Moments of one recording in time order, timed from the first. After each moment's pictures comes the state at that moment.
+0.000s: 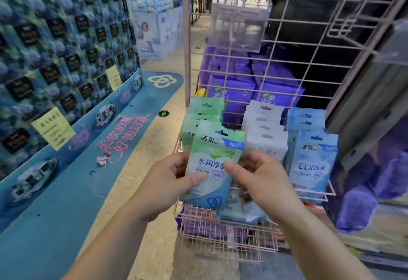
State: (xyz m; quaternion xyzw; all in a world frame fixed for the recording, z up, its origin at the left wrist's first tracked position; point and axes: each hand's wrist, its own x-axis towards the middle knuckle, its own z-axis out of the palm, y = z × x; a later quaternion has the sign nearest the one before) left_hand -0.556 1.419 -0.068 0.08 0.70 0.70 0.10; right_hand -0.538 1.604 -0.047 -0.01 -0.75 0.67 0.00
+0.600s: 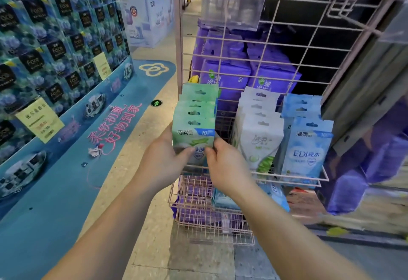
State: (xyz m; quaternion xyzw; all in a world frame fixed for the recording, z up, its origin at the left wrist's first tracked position) left_hand -0.593 1.426 -0.081 0.06 0.89 0.45 -0.06; right_hand -0.575 1.570 -0.084 0.00 -0.93 0.37 0.04
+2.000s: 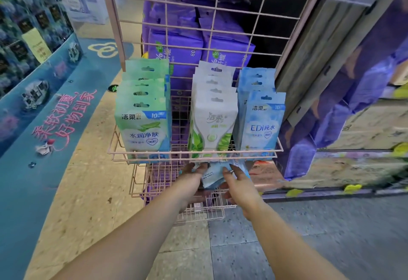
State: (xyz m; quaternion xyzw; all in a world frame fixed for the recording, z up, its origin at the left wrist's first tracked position) left_hand -0.583 1.552 -0.214 -0.17 0.63 0.66 0.37; right_hand -0.526 1.682 -0.199 -0.32 -0.75 0.57 -0.09
